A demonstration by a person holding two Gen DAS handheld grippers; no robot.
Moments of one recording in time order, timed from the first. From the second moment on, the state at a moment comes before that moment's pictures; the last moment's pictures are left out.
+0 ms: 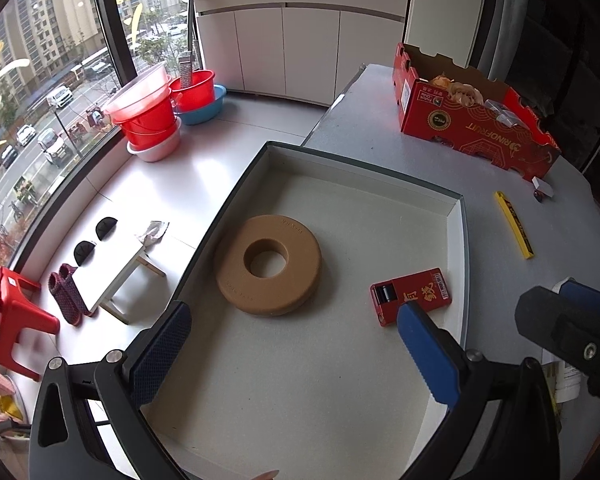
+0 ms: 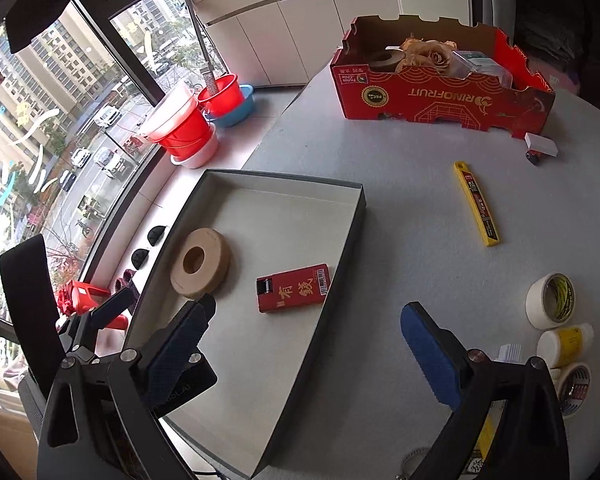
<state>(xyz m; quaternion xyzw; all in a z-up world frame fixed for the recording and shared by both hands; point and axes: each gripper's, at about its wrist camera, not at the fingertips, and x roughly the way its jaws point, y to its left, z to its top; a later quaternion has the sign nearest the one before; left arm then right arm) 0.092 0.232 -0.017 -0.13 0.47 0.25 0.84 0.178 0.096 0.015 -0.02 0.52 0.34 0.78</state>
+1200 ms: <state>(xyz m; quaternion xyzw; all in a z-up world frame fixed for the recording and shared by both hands) 0.078 -0.007 -0.078 0.05 0.52 0.10 0.85 0.076 -0.197 -0.053 0.00 0.53 0.15 0.83</state>
